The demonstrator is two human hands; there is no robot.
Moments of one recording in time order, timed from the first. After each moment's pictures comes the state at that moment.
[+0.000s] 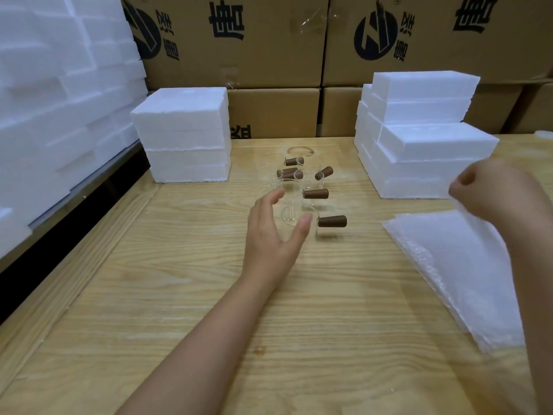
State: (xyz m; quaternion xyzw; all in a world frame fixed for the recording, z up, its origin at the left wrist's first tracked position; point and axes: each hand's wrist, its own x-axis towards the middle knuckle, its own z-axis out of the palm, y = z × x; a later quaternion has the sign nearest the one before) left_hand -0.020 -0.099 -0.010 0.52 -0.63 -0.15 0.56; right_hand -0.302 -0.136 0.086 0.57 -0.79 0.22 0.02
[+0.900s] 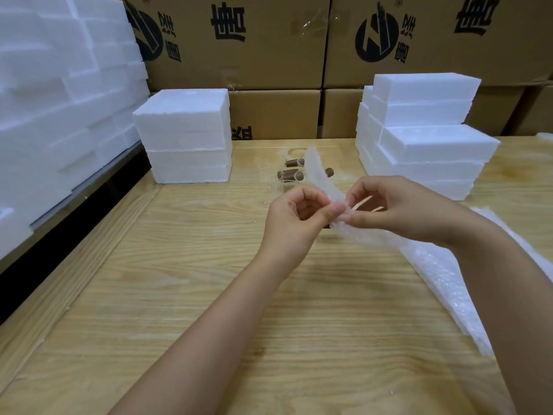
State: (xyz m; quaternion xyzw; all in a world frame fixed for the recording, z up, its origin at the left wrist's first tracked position) left_hand -0.045 -0.088 0.042 0.34 -0.57 -0.43 0.62; right_hand -0.214 -0.098 0.098 0.77 -0.48 0.25 -0.35
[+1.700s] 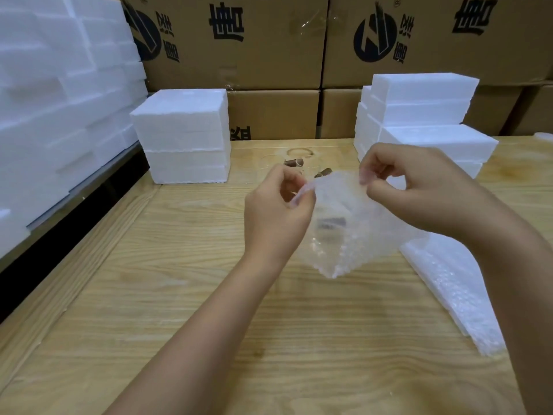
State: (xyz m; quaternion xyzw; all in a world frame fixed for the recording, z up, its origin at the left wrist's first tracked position) left_hand -0.036 -0.085 0.057 0.50 -0.59 -0.15 0.61; right_hand -0.209 -0.076 0.126 0.81 -0.48 0.32 -0.11
